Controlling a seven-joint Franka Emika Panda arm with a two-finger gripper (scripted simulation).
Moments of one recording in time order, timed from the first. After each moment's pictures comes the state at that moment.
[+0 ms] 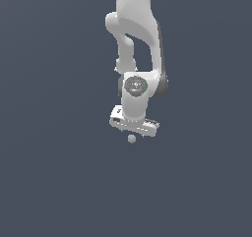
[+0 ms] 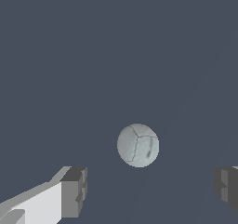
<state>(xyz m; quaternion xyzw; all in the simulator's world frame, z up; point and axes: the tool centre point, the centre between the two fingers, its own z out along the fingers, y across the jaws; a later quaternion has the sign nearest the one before) 0.010 0.030 0.078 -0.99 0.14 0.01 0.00</state>
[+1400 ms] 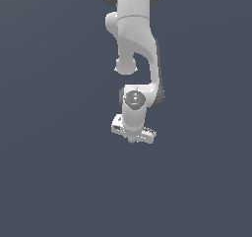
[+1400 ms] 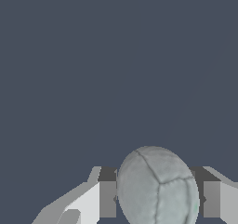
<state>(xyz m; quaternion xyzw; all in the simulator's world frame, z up) 0.014 0.029 0.021 -0.99 0.16 0.00 0.00</state>
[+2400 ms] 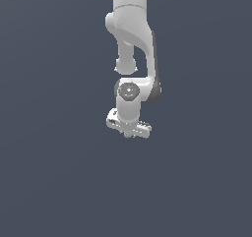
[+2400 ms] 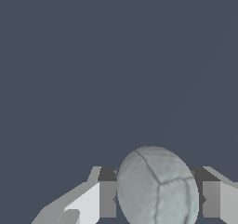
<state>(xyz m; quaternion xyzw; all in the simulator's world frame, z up) -0.003 0.010 0.043 -0.99 0.16 0.00 0.00</state>
